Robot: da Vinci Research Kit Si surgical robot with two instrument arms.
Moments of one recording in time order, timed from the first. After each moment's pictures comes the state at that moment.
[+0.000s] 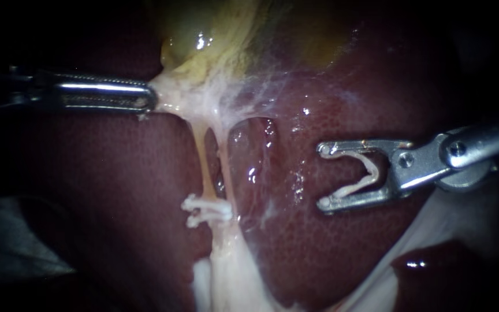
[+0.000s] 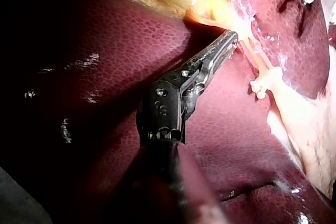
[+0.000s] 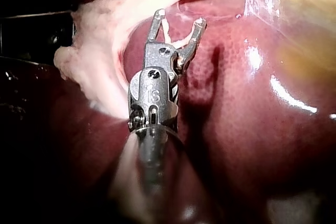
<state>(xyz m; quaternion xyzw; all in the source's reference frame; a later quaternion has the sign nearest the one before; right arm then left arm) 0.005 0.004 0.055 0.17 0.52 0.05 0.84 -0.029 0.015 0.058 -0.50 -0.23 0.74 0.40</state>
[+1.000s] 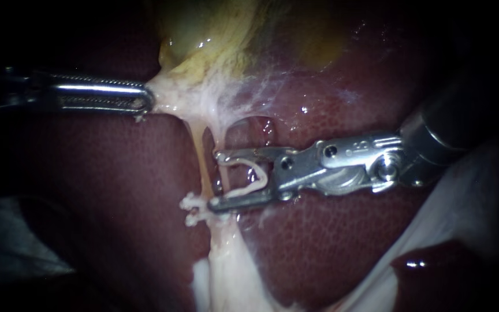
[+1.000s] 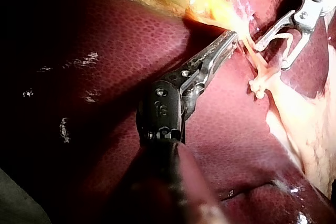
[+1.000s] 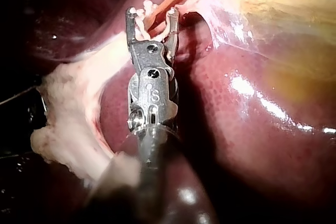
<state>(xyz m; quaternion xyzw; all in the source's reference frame) 0.018 0.003 0.064 0.26 0.54 0.13 0.79 -0.029 0.014 0.058 -0.50 -0.23 0.74 0.40</state>
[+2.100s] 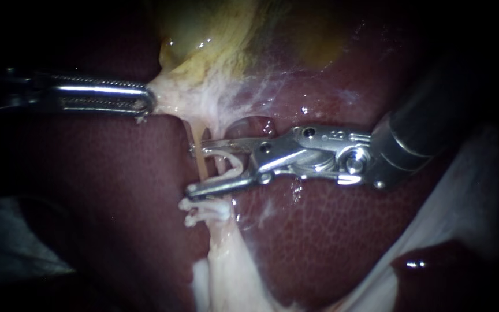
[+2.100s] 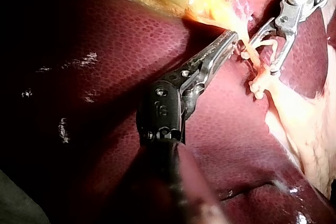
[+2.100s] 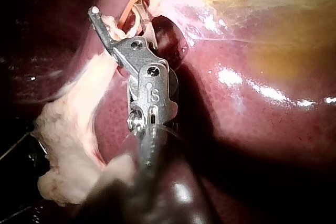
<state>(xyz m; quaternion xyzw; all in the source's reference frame) 0.022 0.005 0.066 0.34 0.59 0.15 0.72 -0.029 0.014 0.058 -0.50 -0.23 0.74 0.40</state>
